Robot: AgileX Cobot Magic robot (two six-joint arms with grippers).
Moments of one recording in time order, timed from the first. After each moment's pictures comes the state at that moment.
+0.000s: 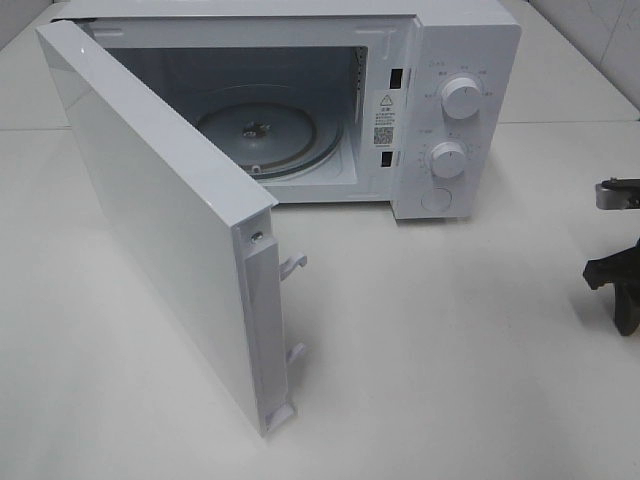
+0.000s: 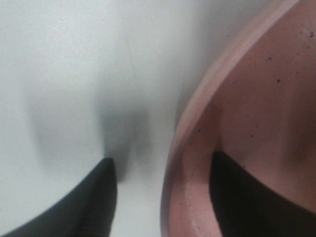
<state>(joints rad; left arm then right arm) 0.03 -0.01 -0.51 -0.06 1.05 0.12 -0.09 1.94 -0.98 -0.14 0.68 -0.08</state>
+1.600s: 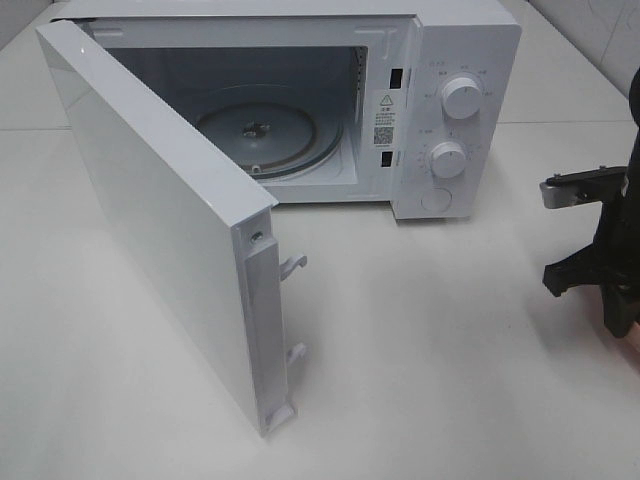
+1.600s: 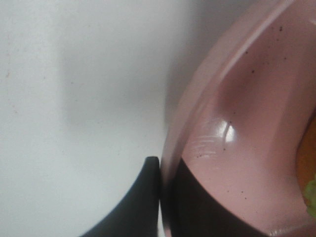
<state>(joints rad) 0.03 -0.01 -0.51 -0.06 1.05 0.12 0.14 1.83 -0.98 -0.19 0.89 0.02</state>
